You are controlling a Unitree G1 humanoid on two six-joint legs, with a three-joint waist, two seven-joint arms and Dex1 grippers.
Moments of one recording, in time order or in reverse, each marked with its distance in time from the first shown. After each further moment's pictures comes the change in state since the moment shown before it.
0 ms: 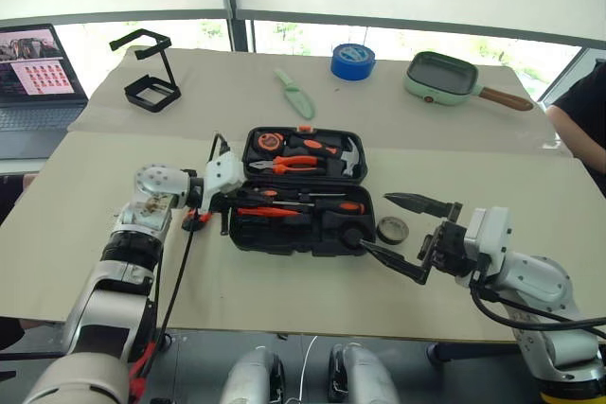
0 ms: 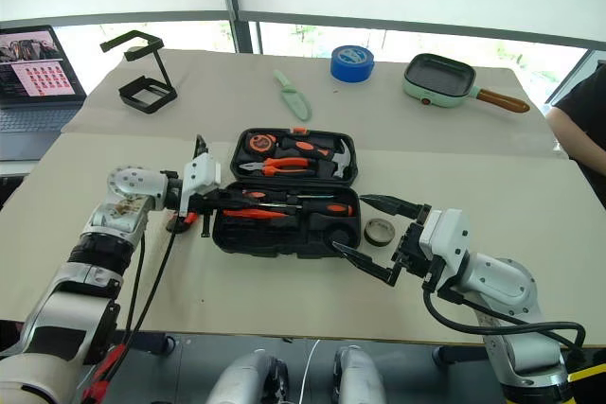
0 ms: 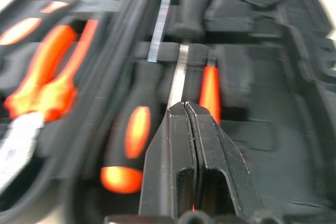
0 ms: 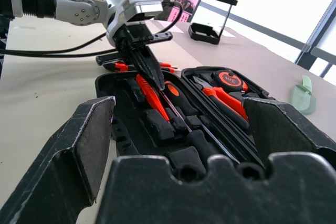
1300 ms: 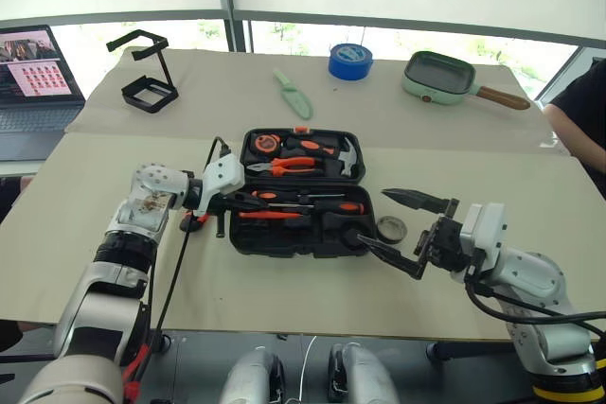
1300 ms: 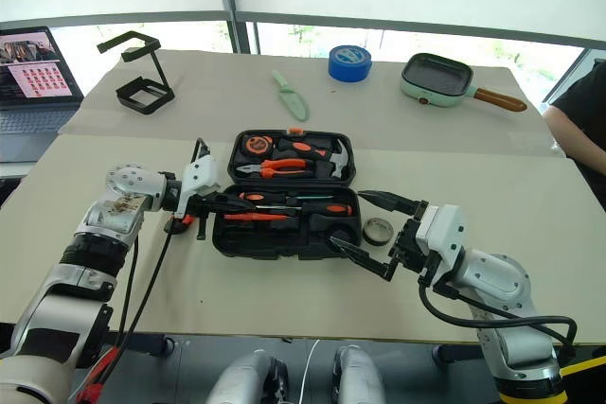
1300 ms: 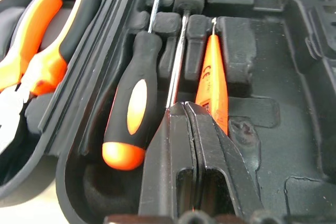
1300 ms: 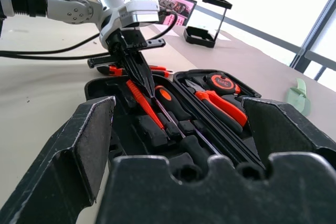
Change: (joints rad) left arm 0.003 0.033 -0.023 -0.069 0.032 0.111 0.029; right arm -0.034 0.032 0.013 0.025 -0.019 -0.006 -0.003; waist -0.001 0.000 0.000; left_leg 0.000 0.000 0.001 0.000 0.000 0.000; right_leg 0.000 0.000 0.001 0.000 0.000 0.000
